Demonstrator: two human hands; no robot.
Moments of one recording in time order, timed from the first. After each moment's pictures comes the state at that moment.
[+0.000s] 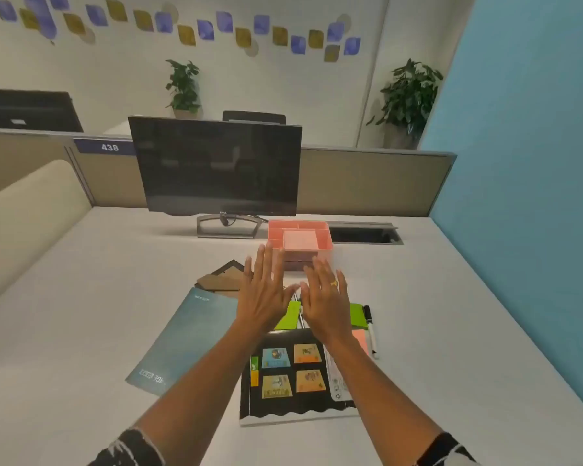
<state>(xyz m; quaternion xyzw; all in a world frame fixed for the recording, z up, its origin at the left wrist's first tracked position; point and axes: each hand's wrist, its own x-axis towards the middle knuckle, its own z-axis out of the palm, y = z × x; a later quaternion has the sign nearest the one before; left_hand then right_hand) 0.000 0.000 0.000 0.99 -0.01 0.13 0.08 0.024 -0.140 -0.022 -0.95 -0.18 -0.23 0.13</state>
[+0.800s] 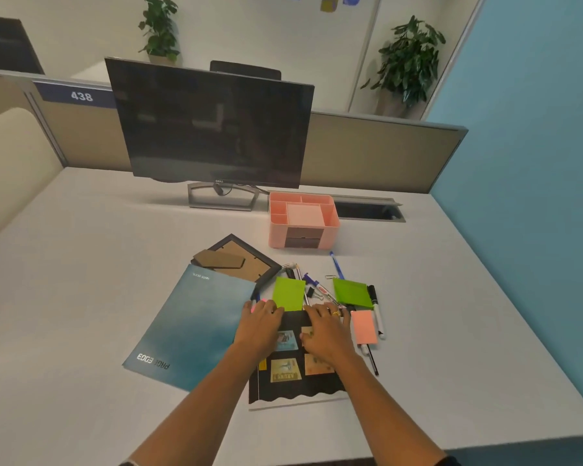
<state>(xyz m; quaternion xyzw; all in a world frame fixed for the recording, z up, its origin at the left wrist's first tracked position) -0.025 0.027 -0.092 0.99 -0.08 -0.10 0.04 -0.008 -0.136 -0.087 -0.98 -0.13 0.12 0.05</state>
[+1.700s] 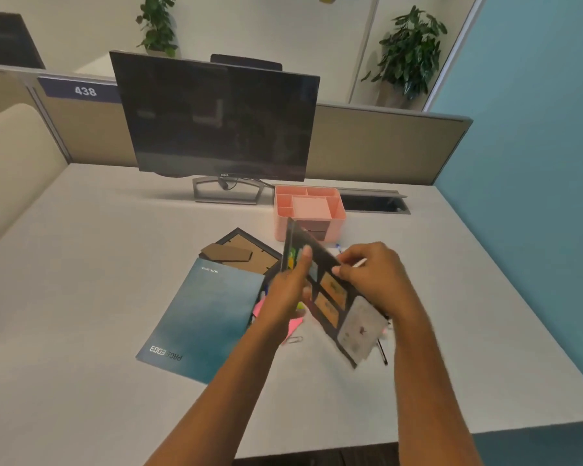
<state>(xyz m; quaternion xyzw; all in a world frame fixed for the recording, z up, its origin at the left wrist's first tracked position) -0.052 0.004 0.041 0.64 0.18 -0.14 0.73 -0.033 -0.132 0.103 -0.94 -0.01 0.04 0.34</state>
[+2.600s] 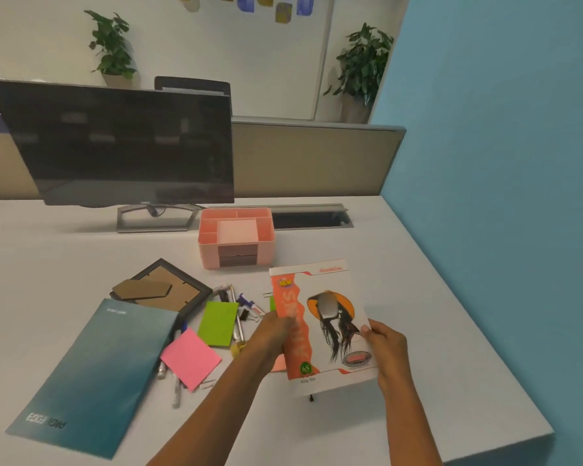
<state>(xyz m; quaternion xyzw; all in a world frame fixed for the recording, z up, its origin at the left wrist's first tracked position) 0.012 -0.141 -0.010 0.62 0.20 -0.21 0.73 0.006 -0.345 -0.047 -0.73 0.29 -0.01 0.62</state>
